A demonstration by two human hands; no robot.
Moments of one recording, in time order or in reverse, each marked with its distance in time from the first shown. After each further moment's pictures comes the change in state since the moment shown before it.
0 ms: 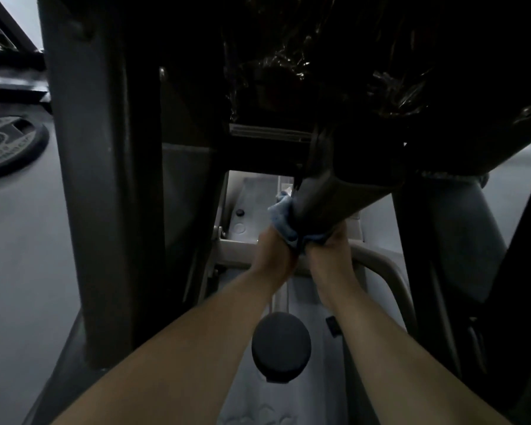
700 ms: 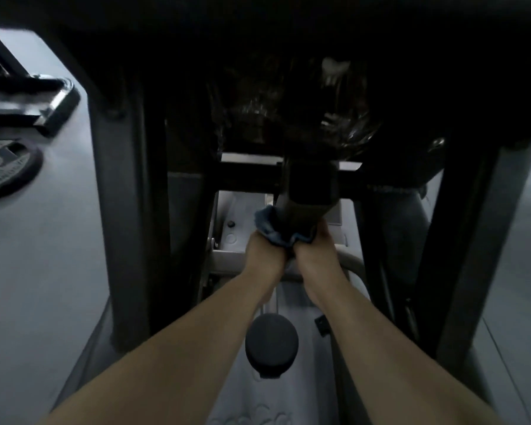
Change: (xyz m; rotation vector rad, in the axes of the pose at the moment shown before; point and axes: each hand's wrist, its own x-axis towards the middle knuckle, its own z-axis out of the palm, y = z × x) left_hand -0.034 0.047 0.008 -0.069 0.082 -0.250; right_hand -0.026 -0.051 -0.017 0.066 -0.007 0.085
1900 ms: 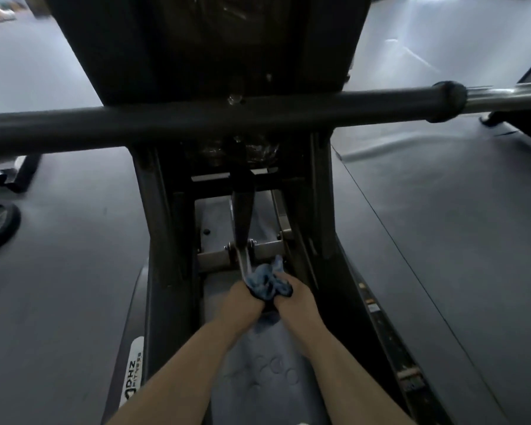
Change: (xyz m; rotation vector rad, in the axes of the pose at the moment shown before) left_hand -0.226 0.003 -0.046 0.869 -0.358 0.055; right_hand -0.256 -0.026 -0.071 -0.051 -0.036 0.151
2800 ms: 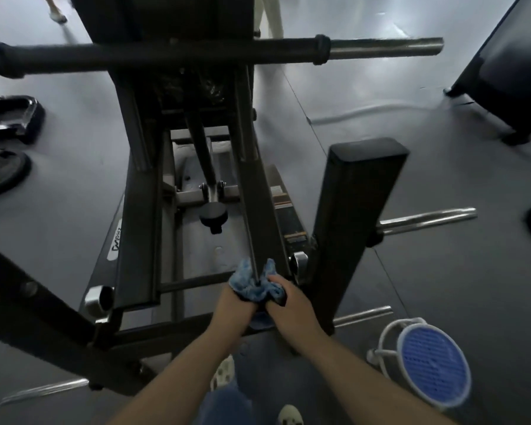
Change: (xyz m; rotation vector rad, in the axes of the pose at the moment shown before) left_hand -0.355 0.023 0.244 -0.423 0.096 -0.115; right_hand -0.356 0.149 -0.173 -0.242 -0.096 -0.065
